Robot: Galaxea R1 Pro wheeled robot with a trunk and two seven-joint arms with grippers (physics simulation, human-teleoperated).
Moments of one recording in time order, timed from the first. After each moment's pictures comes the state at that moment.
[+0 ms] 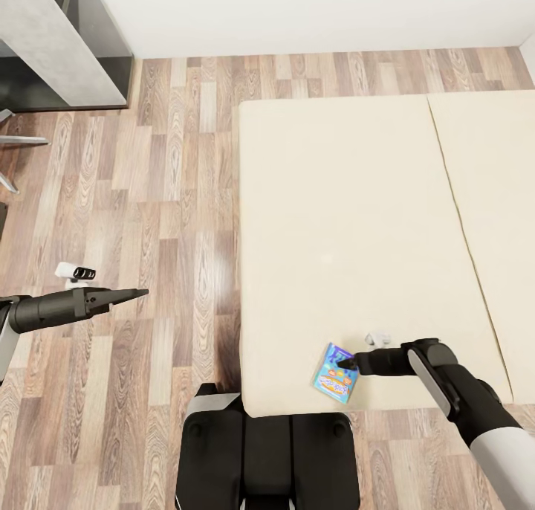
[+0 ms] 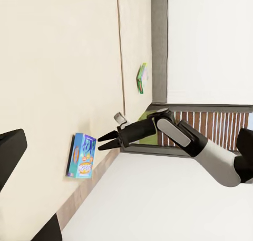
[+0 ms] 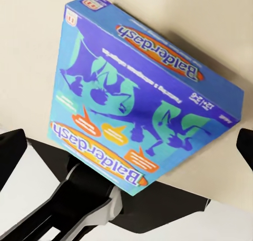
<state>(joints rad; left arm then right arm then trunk) -0.69 0.46 0.24 -1.29 0.25 1.04 -1.57 -0.65 -0.31 0.20 -1.01 -0.29 0.91 0.51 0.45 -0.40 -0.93</state>
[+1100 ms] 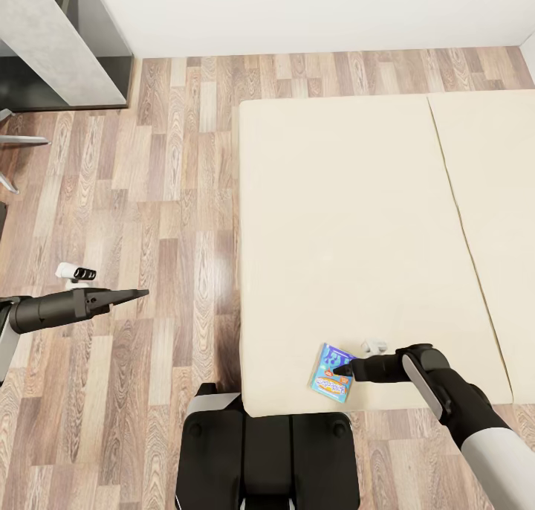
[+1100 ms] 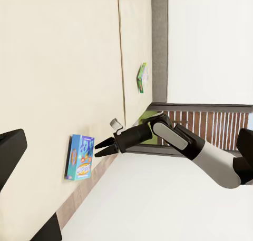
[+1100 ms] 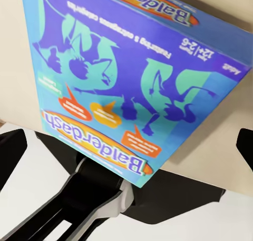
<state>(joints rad) -0.69 0.45 0.24 -1.29 0.25 1.04 -1.57 -0.65 -0.27 0.19 -0.94 -0.29 0.91 0.51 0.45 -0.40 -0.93</state>
